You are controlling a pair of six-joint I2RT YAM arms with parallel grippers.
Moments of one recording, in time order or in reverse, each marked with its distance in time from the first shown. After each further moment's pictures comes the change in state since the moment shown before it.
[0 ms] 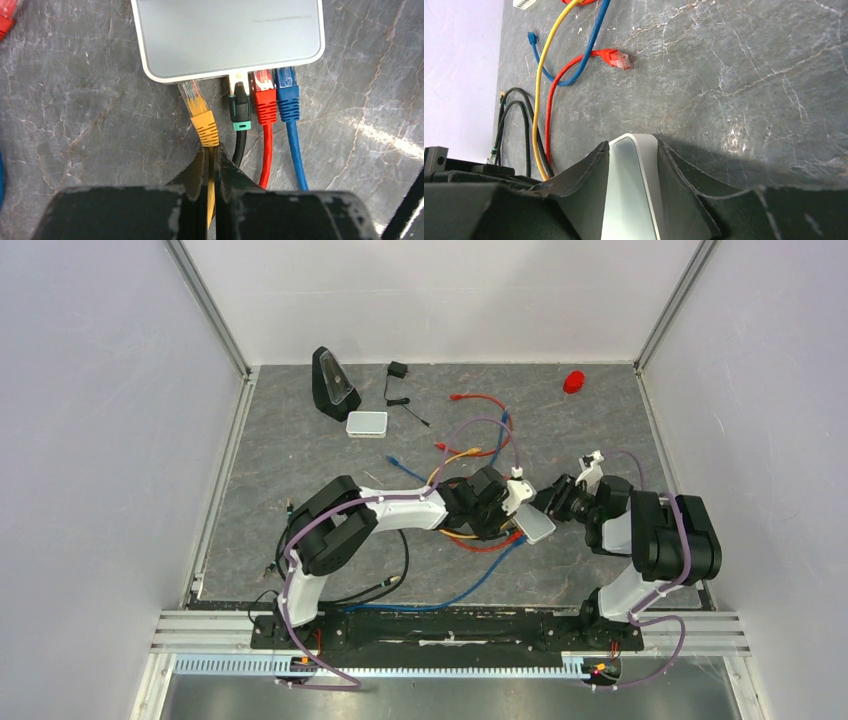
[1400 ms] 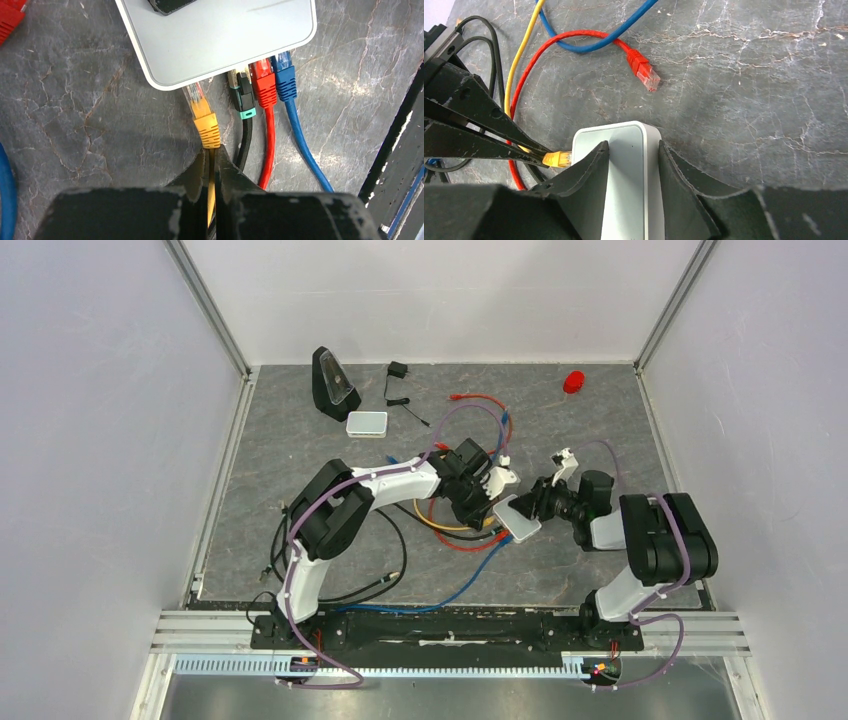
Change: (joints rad) left arm 0.144 0.062 0.150 -0.320 0.296 0.212; right arm 0.149 -0.010 0.035 -0.029 0.001 -0.310
